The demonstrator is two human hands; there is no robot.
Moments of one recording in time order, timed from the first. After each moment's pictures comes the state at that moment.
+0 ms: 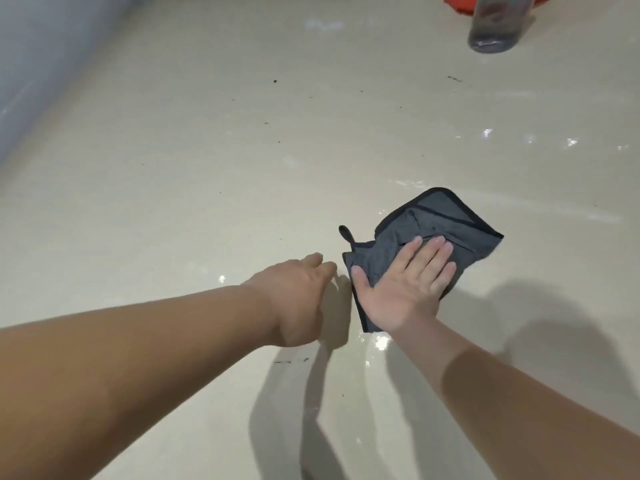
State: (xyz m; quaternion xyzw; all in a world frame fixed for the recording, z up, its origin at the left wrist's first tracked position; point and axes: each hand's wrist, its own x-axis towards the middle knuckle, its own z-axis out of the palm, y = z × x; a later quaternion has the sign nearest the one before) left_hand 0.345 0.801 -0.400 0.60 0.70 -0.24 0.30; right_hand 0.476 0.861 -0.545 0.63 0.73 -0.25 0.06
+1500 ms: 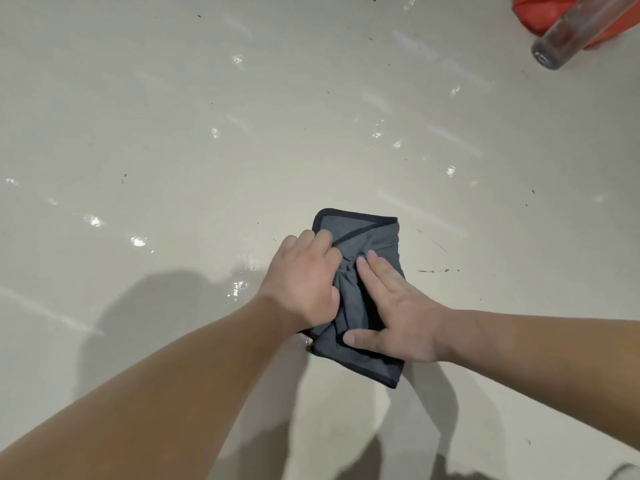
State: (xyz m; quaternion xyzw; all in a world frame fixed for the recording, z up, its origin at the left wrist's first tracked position) left_hand 0.131 0.542 -0.534 0.70 0.69 0.08 0.14; right_hand 0.303 0.603 -0.472 0.37 0.81 -0.28 0.35
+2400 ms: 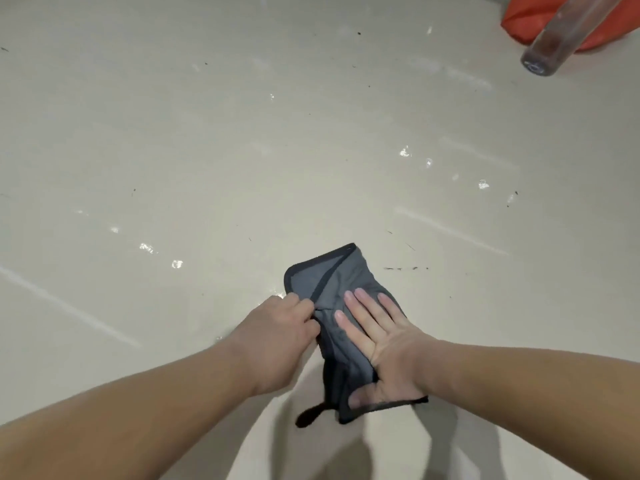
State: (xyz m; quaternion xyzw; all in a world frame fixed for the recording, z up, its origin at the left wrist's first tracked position) left_hand 0.185 0.475 -0.499 0.79 0.59 -0.07 0.14; right_hand 0.393 0.592 -0.511 0.14 0.89 -0.11 0.43
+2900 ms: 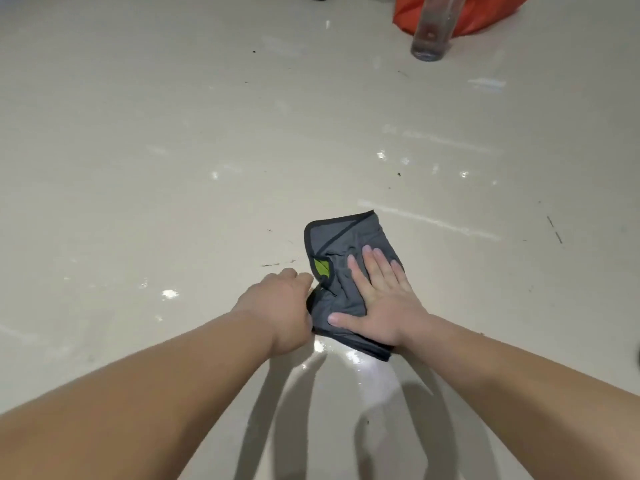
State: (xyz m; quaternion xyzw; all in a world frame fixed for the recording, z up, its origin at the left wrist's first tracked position) left_hand 0.382 0.600 -0.447 0.61 0.73 -0.09 0.29; right_hand 0.565 0.696 -0.533 0.40 0.87 -0.21 0.21
